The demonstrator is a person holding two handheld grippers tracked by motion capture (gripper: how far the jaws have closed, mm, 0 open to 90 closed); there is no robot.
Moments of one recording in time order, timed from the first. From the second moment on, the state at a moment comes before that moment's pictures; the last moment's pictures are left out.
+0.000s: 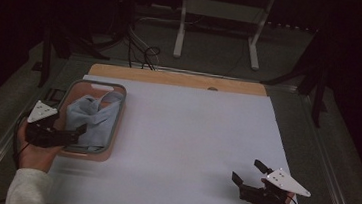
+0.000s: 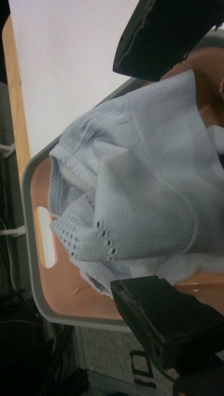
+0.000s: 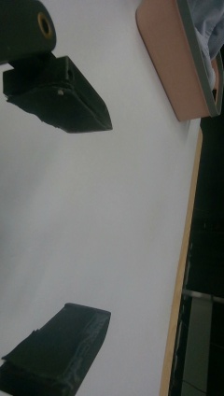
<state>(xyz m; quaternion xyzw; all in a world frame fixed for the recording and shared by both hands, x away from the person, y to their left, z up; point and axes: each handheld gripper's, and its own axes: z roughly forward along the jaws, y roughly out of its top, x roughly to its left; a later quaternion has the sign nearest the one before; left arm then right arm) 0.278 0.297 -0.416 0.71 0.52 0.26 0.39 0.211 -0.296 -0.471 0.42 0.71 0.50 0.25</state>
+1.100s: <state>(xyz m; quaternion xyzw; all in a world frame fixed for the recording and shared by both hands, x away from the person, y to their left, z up) 0.315 0.295 -0.415 0.74 0.53 0.23 0.34 0.211 -0.295 -0.471 0.42 0.72 0.50 0.25</state>
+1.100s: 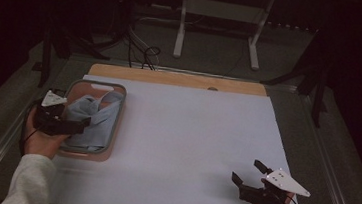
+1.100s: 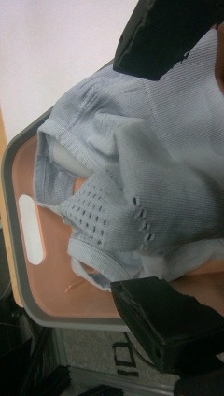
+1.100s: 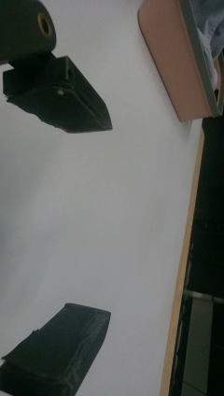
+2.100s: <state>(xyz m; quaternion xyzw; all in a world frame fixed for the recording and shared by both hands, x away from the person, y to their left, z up) 0.340 0.281 -0.424 0.76 0.53 0.18 0.32 0.211 -0.295 -0.472 0.42 0.72 0.49 0.25</state>
